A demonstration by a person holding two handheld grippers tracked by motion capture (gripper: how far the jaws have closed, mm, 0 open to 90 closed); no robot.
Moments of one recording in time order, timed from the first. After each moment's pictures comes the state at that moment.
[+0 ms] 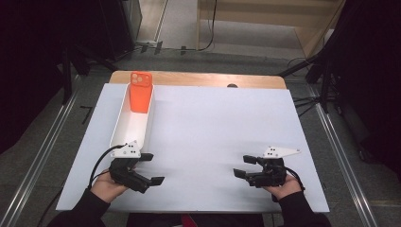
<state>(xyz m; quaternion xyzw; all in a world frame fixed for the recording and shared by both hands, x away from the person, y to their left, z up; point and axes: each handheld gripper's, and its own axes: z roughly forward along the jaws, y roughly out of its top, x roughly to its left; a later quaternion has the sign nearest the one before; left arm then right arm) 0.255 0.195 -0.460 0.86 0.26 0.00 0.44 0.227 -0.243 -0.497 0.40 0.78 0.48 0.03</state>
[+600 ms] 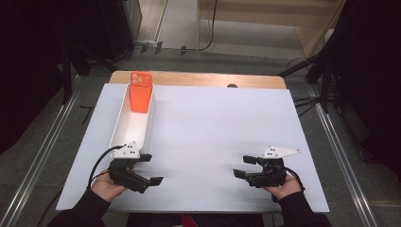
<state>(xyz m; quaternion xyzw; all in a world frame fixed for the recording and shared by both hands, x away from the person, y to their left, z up) 0.256 0.198 -0.463 0.86 0.27 0.00 0.43 0.227 -0.243 -0.497 0.40 0.78 0.48 0.03</state>
